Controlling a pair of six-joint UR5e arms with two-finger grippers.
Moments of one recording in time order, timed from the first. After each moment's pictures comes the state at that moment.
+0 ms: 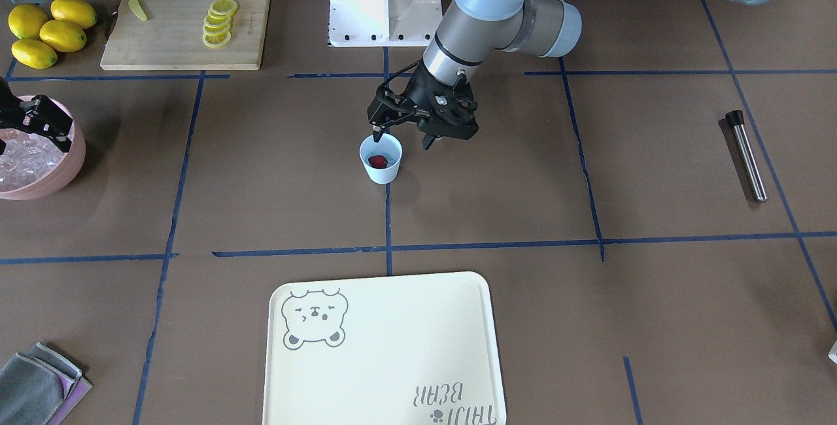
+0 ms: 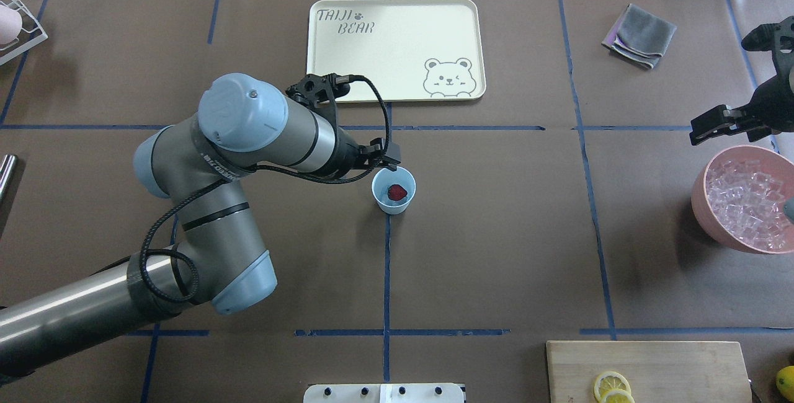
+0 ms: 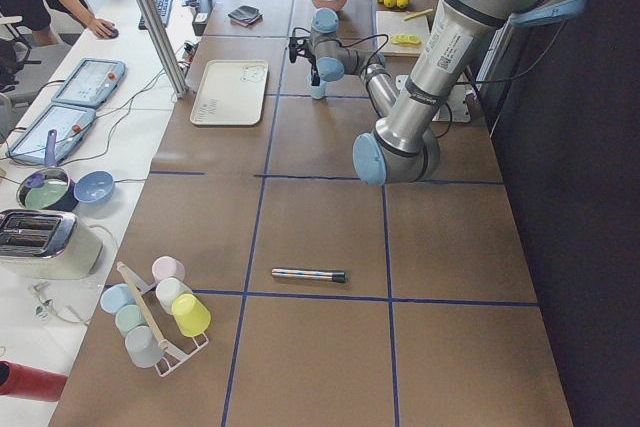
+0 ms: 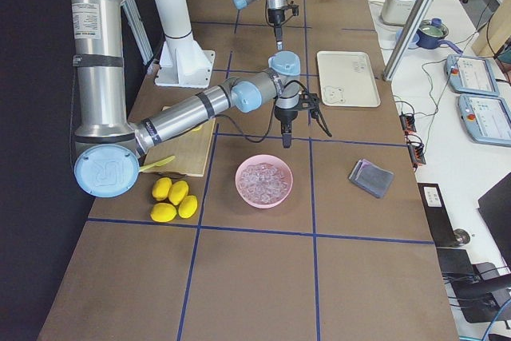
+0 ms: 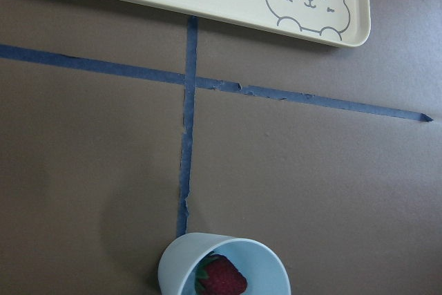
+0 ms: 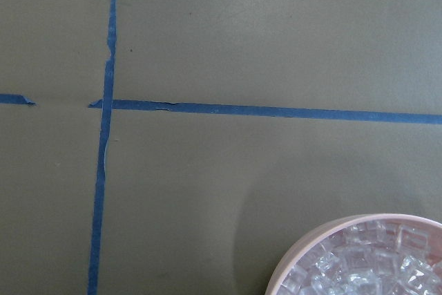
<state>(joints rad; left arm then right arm) -0.57 -2.17 -1.70 -2.01 -1.91 -1.40 1.09 -1.55 2.00 -1.53 2.15 0.63</state>
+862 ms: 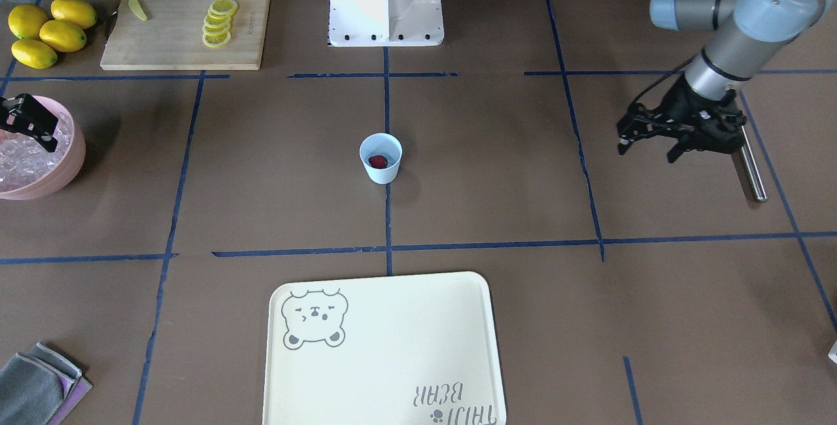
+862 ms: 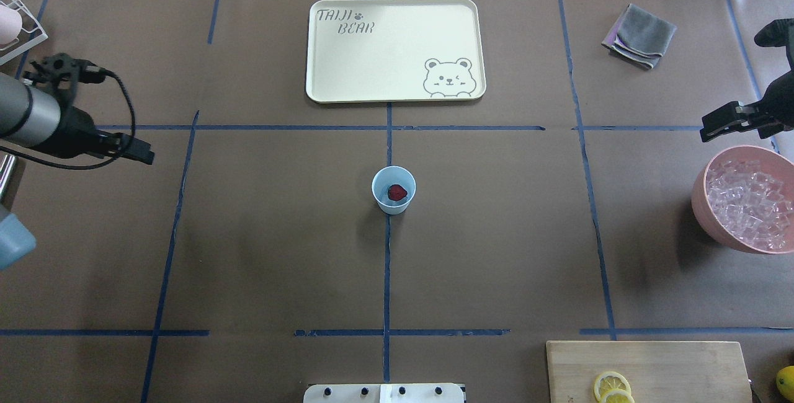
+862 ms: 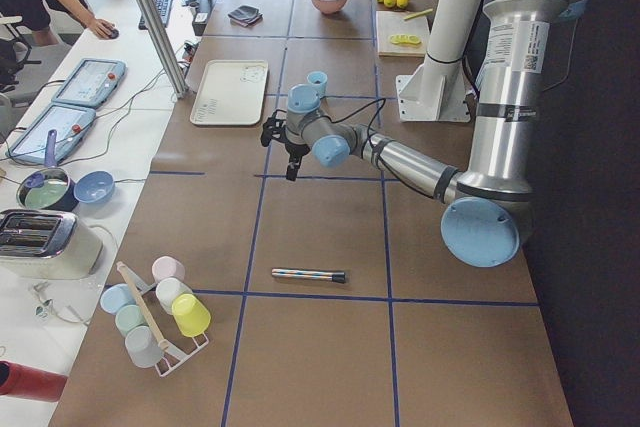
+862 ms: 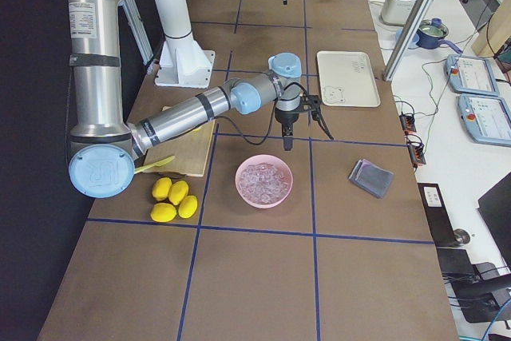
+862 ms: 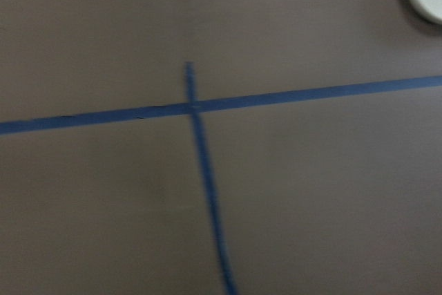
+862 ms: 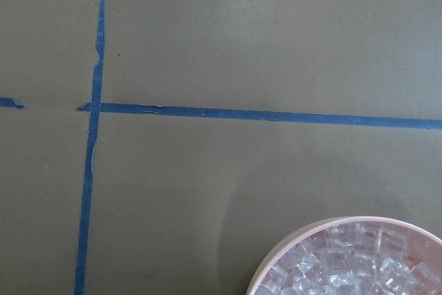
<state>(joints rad) -0.98 -1.60 -1.81 -2.00 -2.14 -0.68 1.13 -1.57 2.00 -1.53 2.17 0.59</state>
